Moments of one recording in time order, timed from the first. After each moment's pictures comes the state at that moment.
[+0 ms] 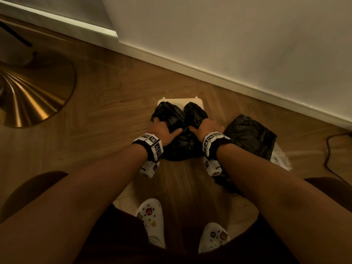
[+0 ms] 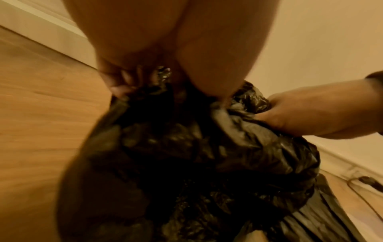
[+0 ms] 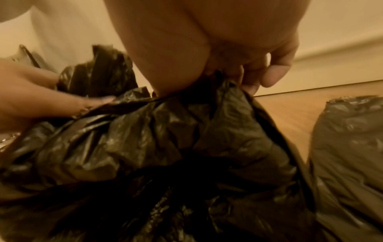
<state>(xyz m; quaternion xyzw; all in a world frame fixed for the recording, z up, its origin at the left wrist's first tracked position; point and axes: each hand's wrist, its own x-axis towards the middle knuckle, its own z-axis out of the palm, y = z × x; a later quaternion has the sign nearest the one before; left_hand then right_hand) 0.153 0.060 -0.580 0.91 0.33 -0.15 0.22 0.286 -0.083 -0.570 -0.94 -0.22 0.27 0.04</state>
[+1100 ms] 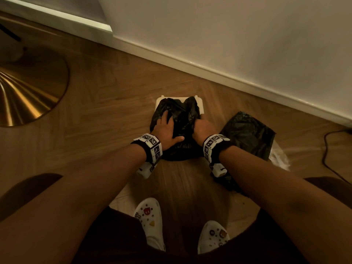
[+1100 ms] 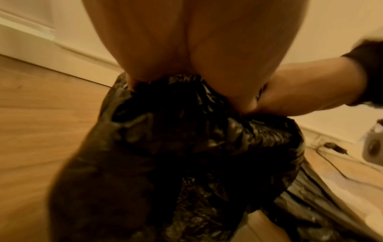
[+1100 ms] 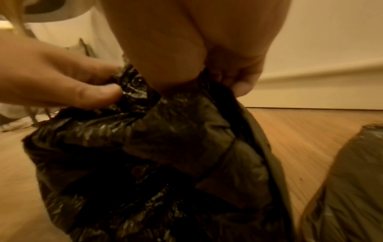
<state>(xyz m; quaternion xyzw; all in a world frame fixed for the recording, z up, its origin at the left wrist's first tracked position) 0.152 0.047 -0.581 0.93 0.24 -0.16 0.23 0.283 -0.083 -0.591 -0.90 -0.38 0.21 0.05</state>
